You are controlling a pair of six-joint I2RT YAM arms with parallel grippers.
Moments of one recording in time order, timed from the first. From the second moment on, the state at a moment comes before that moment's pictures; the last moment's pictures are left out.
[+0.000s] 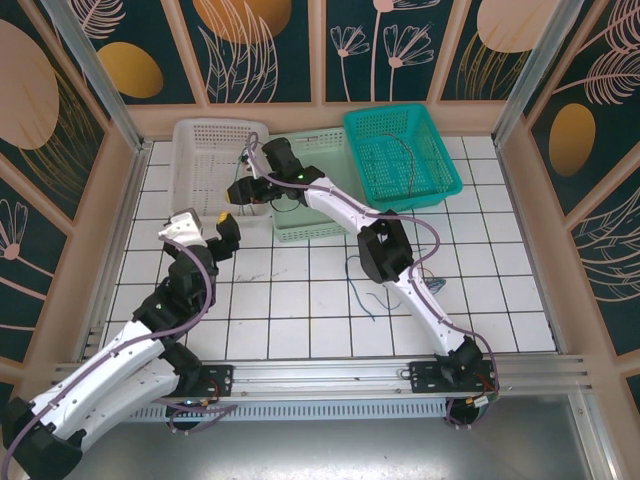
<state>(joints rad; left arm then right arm) -0.67 0.68 0.52 -0.06 -0.79 -0.46 0.76 2.66 2.47 -0.39 -0.74 0.48</state>
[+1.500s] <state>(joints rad) -0.16 1.28 0.85 0.14 0.06 -0.15 0.80 2.55 2.39 -0.40 -0.71 0.42</state>
